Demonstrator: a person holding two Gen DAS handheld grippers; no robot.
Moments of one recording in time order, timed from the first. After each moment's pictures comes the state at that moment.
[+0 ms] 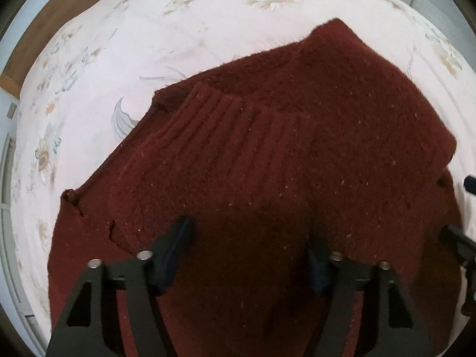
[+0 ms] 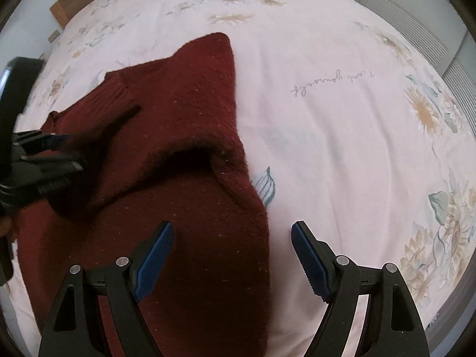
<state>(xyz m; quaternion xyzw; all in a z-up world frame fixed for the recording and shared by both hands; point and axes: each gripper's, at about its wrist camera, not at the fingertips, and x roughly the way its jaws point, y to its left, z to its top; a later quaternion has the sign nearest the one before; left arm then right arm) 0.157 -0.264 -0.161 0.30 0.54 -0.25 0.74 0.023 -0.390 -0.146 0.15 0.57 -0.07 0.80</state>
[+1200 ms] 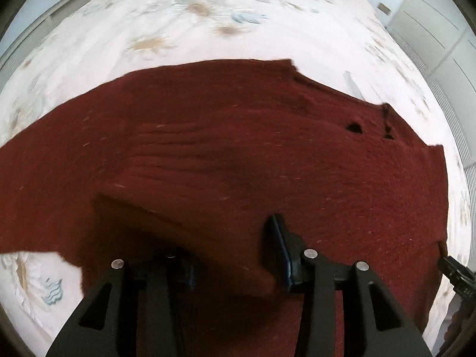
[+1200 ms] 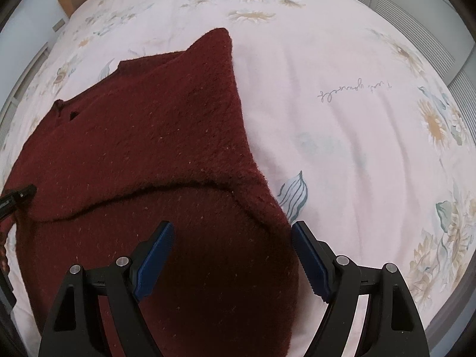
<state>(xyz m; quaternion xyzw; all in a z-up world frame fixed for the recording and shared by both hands) 0.184 -0.016 -0.128 -0.03 0.58 -0.08 0.81 0.038 -0.362 -0.142 0.13 0.58 -0.06 0.80</state>
